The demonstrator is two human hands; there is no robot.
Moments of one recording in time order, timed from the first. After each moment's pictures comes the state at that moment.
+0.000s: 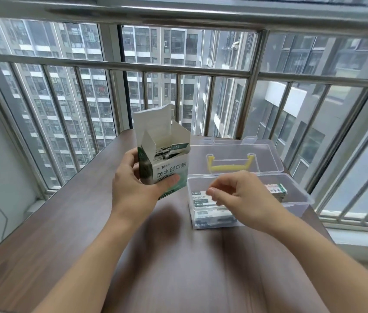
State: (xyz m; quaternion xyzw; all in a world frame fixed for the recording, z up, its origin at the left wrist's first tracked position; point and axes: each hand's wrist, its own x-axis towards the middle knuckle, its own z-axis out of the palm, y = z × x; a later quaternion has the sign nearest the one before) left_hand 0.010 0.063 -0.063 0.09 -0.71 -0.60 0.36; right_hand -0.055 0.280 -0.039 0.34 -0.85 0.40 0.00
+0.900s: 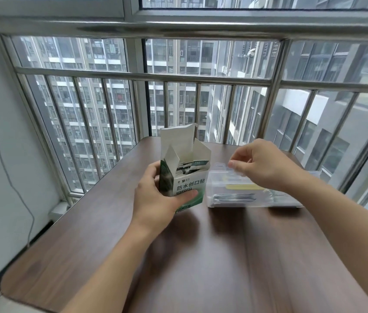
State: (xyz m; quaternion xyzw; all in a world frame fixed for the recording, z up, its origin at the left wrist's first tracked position) left_hand 0.012 0.052 -0.073 0.10 -0.73 -0.60 0.32; right_hand -0.103 0.254 0.018 0.32 -0.91 0.27 0.05
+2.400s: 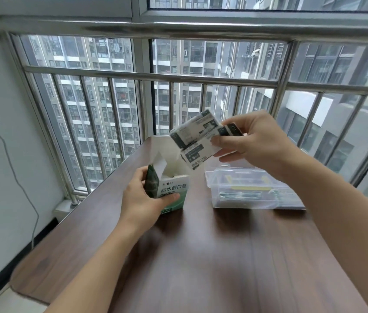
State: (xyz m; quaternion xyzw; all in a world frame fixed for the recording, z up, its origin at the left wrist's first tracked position) left_hand 0.019 0.009 -0.090 0.15 -0.75 -0.56 0.31; right_hand -0.070 0.220 0.062 0.35 -0.78 0.52 -0.04
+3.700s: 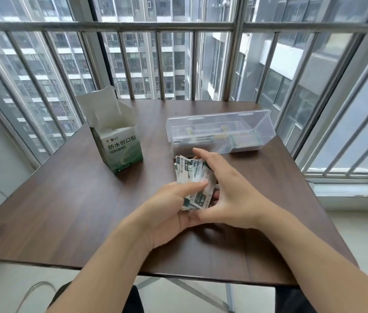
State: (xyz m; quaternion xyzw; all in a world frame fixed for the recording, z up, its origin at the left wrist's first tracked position) left_hand 0.069 0.162 -0.071 0.09 -0.50 -0.85 -0.17; right_hand 0.000 0.309 -0.086 0.38 -0.81 0.44 -0.07
